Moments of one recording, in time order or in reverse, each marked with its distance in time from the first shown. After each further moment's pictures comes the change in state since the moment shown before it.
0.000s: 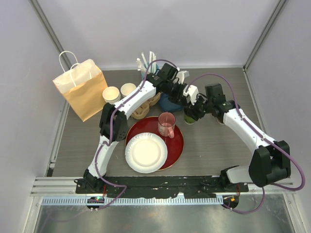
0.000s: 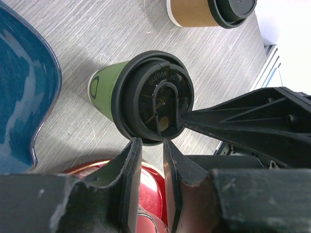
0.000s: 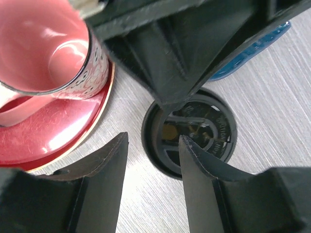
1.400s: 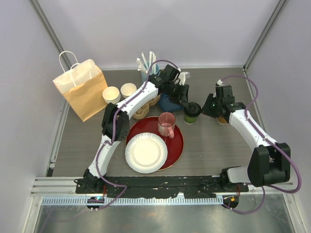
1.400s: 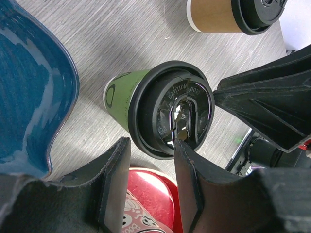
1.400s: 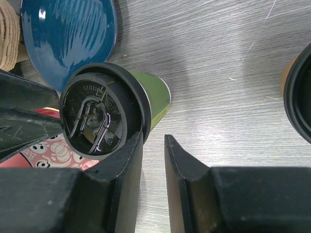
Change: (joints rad) left arm -0.014 0.035 0.031 0.002 -0.074 0.023; right arm -0.150 -0.004 -0.038 -0.014 0.330 1.047
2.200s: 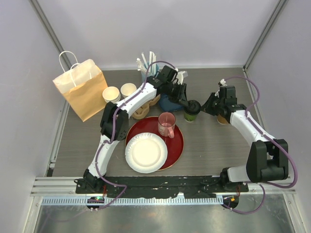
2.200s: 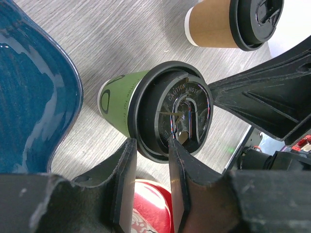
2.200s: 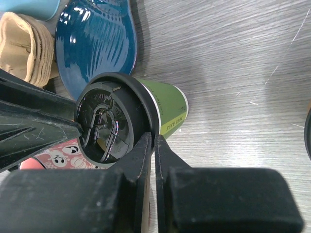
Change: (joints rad) left arm 0.013 0.000 -0.075 0.114 0.022 -0.057; right arm -0.057 0.049 -0.050 0.166 -0.127 0.041
